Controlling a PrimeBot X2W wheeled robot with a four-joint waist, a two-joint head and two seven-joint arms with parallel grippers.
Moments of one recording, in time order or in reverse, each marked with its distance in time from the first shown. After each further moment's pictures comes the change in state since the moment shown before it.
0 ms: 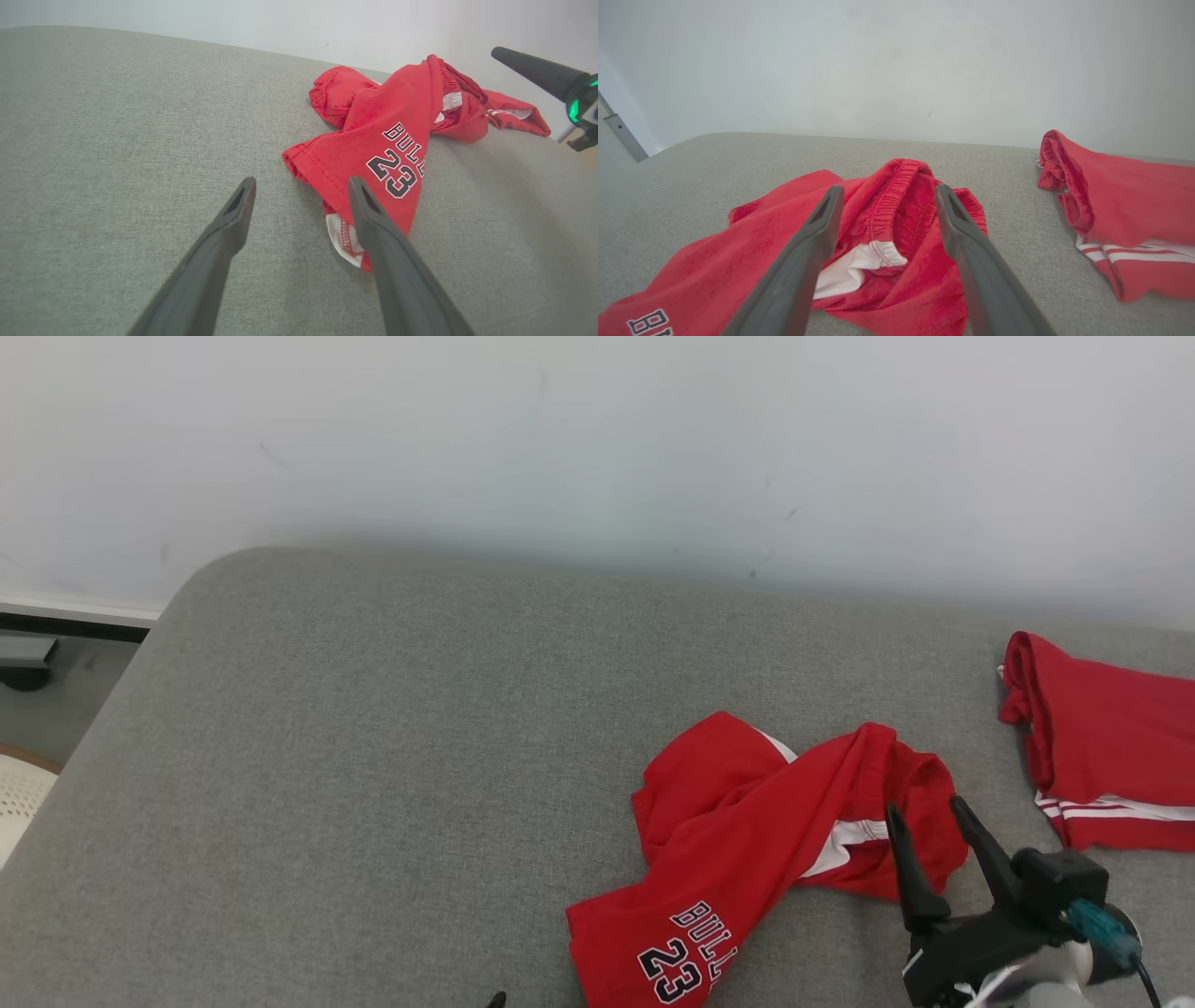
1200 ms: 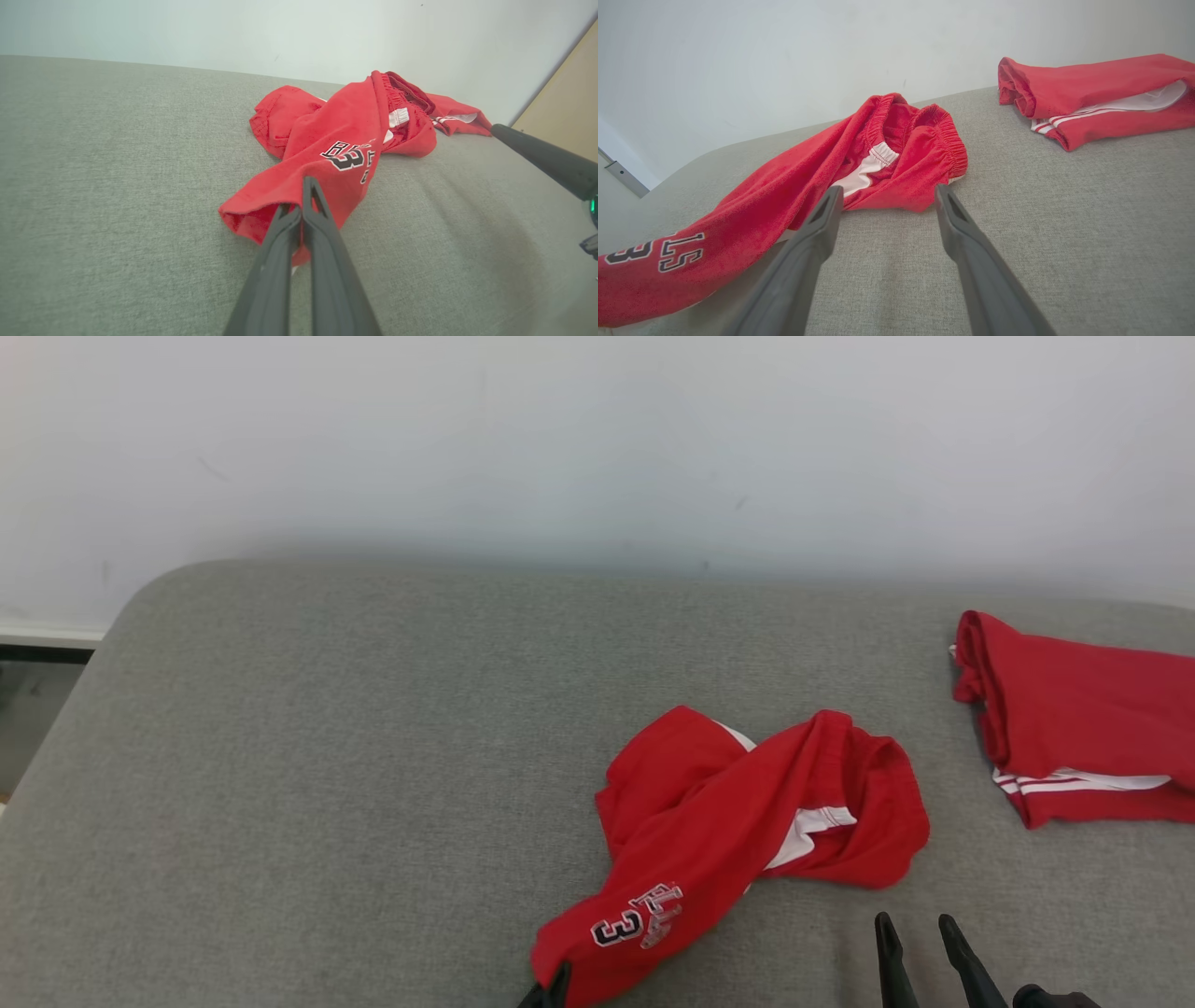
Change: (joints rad) left arm -0.110 0.019 -0.110 0.032 -0.077 0.000 0.000; right arm 0.340 0.163 -0.106 -0.288 0.000 0.000 0.000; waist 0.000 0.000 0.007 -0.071
